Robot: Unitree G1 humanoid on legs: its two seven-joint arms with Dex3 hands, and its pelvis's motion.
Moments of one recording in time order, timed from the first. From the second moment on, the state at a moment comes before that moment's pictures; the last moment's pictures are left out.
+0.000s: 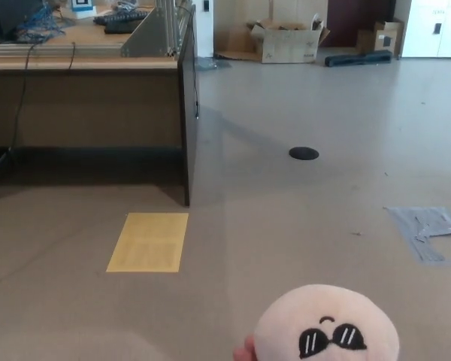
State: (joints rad) left_arm -0.22 0.50 0.42 0.89 -0.24 0.17 -0.47; right_arm -0.22 -0.33 -0.08 0.84 -0.06 -0.08 0.13
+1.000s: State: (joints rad) left_arm -1.00 0.80 0.14 0.32 -0.32 0.21 -0.86; right_arm -0.34 -0.33 -0.14 0.86 0.00 -0.14 0.22
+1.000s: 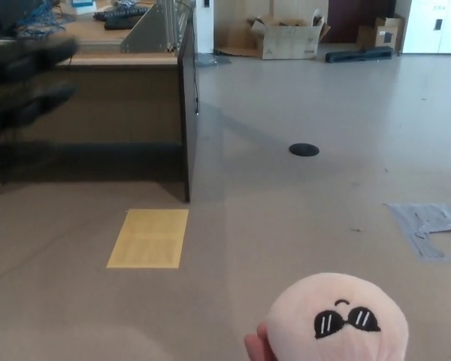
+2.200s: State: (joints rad) left_arm -1.47 0.59 -0.61 -0.03 -0.03 0.32 -1.19; right_arm -0.43 -0.33 -0.11 0.93 0.00 -0.27 0.25
